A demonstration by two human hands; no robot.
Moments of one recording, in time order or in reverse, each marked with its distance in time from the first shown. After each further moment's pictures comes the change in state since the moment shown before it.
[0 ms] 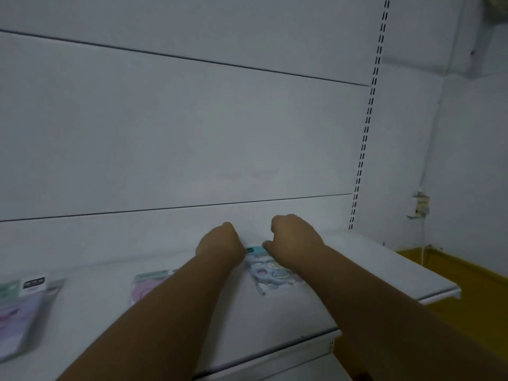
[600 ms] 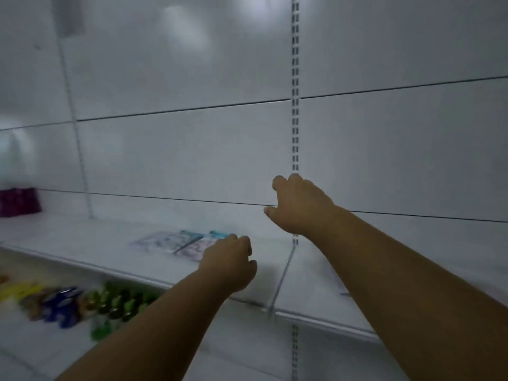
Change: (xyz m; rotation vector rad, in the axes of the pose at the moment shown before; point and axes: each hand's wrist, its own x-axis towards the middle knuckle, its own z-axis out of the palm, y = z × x) left_hand -0.262 -0.412 -0.257 0.321 0.314 -0.241; right_hand -0.120 -0.482 -0.028 0.271 0.142 -0.726
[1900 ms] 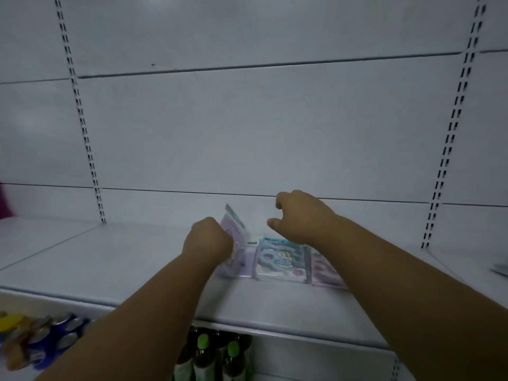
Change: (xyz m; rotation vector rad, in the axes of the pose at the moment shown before) left_hand 0.150 -0.375 0.009 -0.391 -0.064 -0.363; right_hand 0.190 -0.226 0.220 -0.064 -0.214 0.198
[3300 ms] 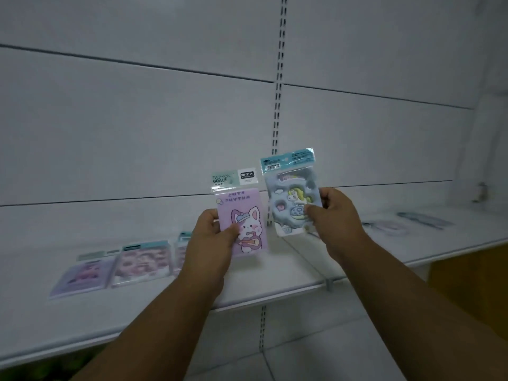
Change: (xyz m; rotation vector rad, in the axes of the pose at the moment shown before) left_hand -0.158 0.152 0.082 -1.190 -0.492 0.232; right_hand -0.199 0.162 -0.088 0.833 0.703 0.644
